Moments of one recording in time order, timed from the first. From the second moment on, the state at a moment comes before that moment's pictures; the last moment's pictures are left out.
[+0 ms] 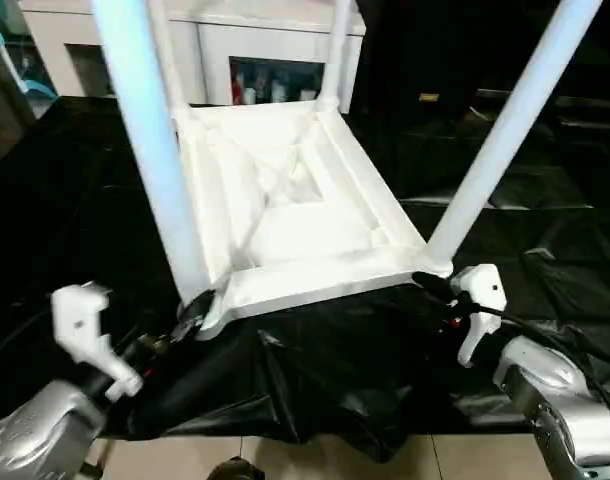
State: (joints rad) left arm 0.22 0.31 0.20 -0.39 -0.46 0.33 -0.52; right arm -0.03 -0.37 0.03 -0.04 0.30 0.28 0.64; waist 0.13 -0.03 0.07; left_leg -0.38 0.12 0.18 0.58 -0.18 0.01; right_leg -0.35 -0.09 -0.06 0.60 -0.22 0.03
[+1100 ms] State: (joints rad) left arm 0.06 0.05 0.16 -0.22 -0.22 0.22 -0.08; right arm -0.04 -0.32 0.10 -0.03 0.38 0.28 0.79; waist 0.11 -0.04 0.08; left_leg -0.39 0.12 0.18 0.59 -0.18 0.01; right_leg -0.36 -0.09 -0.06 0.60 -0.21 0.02
